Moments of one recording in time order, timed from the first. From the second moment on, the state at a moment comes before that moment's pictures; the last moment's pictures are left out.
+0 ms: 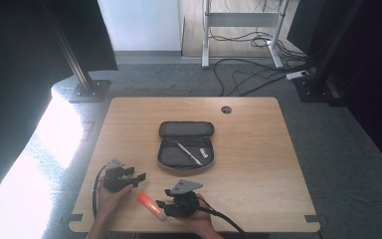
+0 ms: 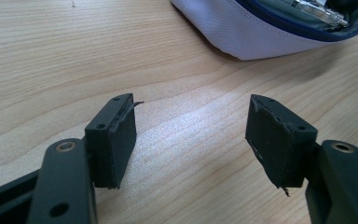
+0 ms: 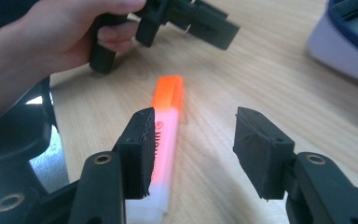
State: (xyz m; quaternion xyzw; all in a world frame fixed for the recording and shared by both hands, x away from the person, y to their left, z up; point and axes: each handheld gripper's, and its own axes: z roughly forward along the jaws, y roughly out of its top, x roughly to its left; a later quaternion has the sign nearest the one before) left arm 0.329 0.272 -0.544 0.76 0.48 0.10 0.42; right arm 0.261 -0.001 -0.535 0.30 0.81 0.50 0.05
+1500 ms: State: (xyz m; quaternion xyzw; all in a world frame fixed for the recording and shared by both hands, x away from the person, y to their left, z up) left arm 0.329 0.274 -0.544 0.76 0.48 0.10 0.42; right arm 0.243 0.042 -0.552 0.24 0.87 0.42 0.10
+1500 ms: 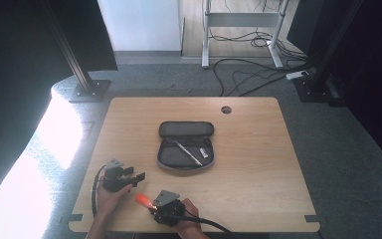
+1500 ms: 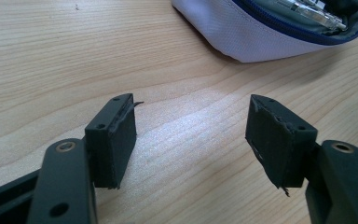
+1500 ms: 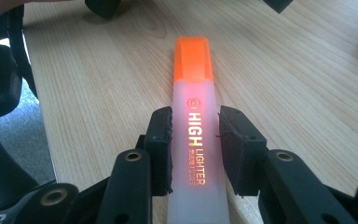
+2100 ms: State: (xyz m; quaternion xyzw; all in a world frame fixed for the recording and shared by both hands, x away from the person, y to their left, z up) left arm 0.329 0.278 -0.543 0.75 0.49 0.10 0.43; right arm 0.249 0.033 -0.547 0.25 0.87 0.43 0.08
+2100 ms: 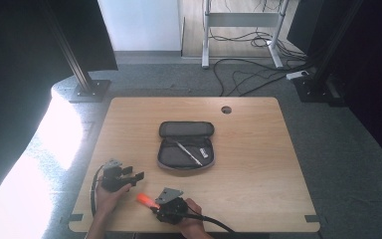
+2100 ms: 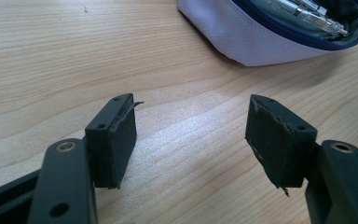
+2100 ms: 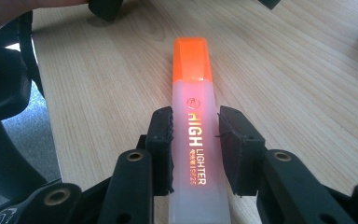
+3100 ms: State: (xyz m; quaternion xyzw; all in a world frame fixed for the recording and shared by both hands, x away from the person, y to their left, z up) left arm 0.330 0.277 -0.544 0.76 0.49 0.10 0.42; right arm 0.257 0.001 -0.522 0.26 0.84 0.46 0.10
